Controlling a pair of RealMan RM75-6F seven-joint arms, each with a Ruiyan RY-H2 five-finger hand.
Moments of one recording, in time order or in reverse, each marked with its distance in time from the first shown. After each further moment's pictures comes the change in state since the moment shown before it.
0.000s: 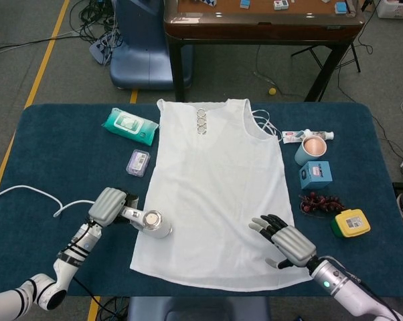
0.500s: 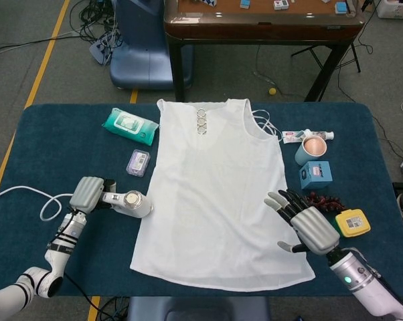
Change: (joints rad) left arm 0.020 -0.088 -0.056 0.294 -0.074 -0.025 -0.100; right arm -0.051 0.167 0.076 -0.136 -0.011 0.183 -0.074
